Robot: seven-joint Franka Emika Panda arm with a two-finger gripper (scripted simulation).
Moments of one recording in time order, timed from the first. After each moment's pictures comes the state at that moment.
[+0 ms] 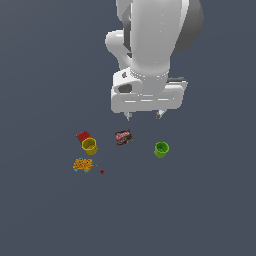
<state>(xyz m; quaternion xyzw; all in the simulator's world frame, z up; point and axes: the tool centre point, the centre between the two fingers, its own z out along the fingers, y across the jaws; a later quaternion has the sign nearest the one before) 0.011 0.052 0.300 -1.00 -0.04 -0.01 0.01</state>
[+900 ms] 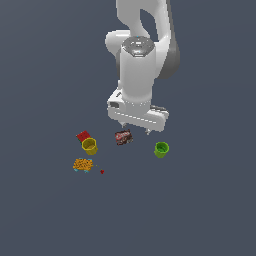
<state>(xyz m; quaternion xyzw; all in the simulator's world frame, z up) -0.006 0.029 0.214 -0.98 0.18 0.00 0.01</state>
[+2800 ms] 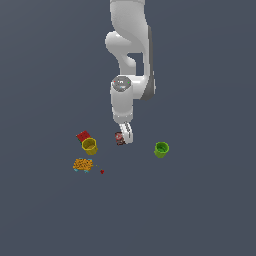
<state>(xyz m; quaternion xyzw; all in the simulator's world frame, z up) -0.100 -0.022 0.067 -0.80 0.60 0.00 0.00</state>
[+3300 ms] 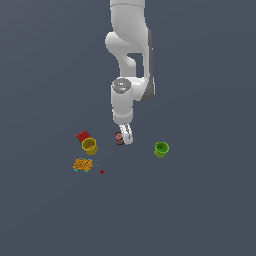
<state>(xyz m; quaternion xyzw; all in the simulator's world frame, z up) -0.101 -0.023 0.058 -0.80 0.60 0.00 0.00</state>
